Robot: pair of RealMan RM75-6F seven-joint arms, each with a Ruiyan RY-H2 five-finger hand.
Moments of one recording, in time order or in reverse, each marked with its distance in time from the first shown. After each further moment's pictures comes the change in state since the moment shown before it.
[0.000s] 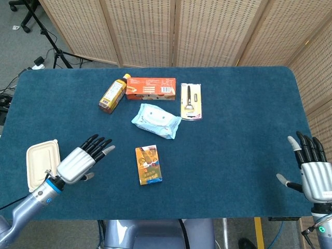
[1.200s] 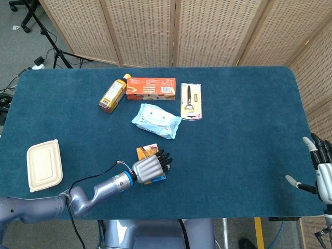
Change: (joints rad) left arm -0.409 -0.475 -0.108 0.188 -0.231 -0.480 0.559; right arm -0.067 0.038 0.078 0.060 0.004 -0.092 0.236
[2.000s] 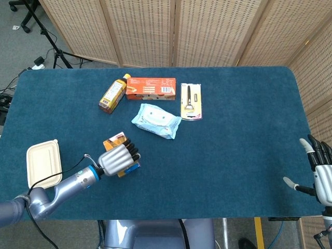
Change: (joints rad) left arm 0.107 0.345 0.135 -0.140 0.105 0.265 -0.106; right arm -0.020 0.000 0.014 -0.014 -0.040 -0.006 -0.003
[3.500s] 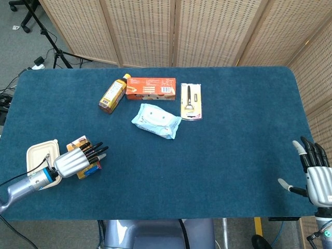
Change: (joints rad) left arm 0.185 -0.221 0.272 0.970 0.304 0.587 -0.705; right arm -0.019 -0.036 0.021 -0.021 -0.020 -0.016 -0.099
